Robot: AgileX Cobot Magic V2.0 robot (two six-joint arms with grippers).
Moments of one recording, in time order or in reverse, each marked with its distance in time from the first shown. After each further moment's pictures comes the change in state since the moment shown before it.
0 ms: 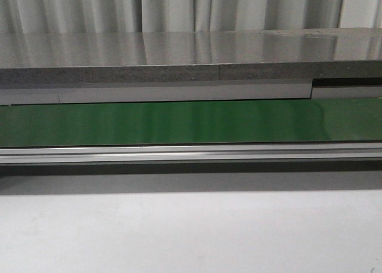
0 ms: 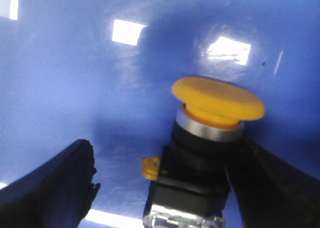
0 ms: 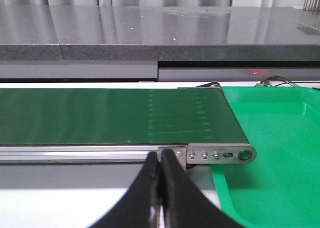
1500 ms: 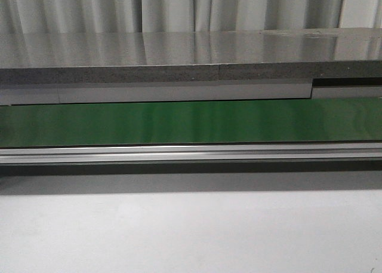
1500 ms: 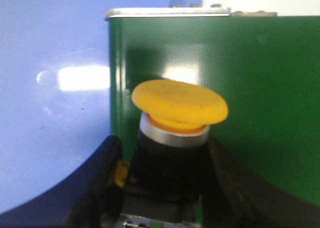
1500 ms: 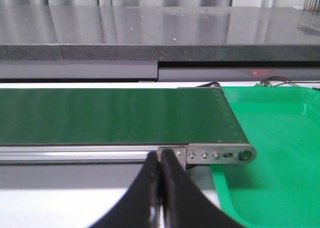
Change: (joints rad) left arm -0.145 -0.151 -0.191 -0.239 0.247 0.178; right arm 0.000 0.000 0.000 0.000 0.000 0.000
